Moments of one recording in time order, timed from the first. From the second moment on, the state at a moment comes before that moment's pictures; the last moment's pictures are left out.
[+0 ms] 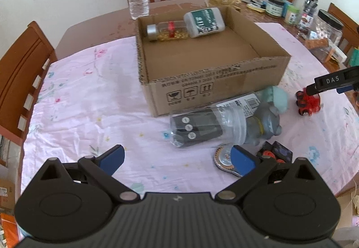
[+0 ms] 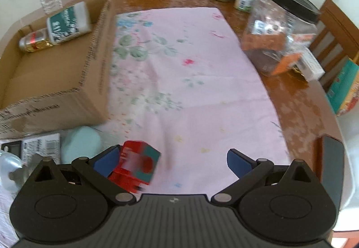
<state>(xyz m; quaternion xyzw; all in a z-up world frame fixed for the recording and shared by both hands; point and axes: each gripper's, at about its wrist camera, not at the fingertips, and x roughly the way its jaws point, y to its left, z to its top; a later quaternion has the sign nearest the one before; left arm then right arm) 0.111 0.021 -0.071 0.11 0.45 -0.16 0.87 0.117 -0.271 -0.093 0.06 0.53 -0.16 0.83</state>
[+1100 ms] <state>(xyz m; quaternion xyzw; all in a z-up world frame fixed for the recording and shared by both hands) 0.073 -0.106 -0.120 0.07 0.47 -0.03 0.88 0.100 -0.286 -0.133 -0.13 0.49 0.20 0.84</state>
